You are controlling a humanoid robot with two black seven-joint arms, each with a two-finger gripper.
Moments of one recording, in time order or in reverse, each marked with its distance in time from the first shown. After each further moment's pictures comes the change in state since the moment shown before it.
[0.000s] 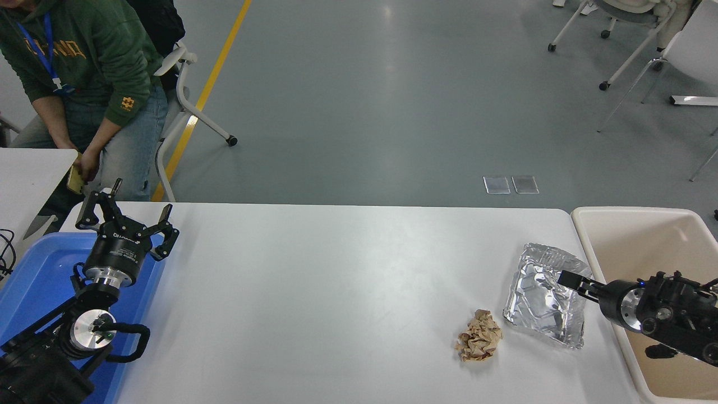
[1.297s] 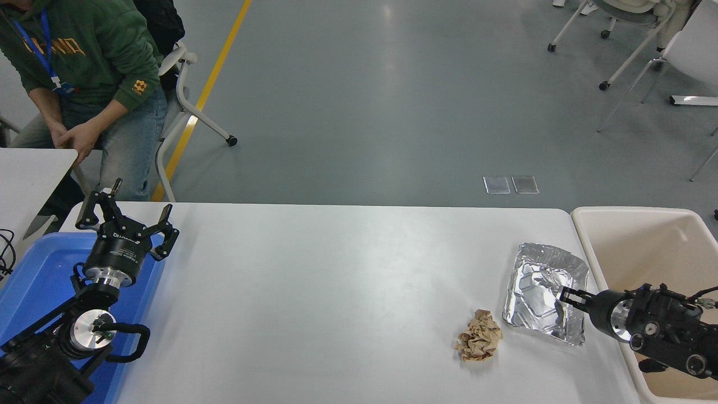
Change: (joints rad) left arm 0.000 0.000 0.000 0.000 0.000 0.000 0.000; right arm -0.006 0.048 -0.111 -0.057 0.001 -0.061 0.090
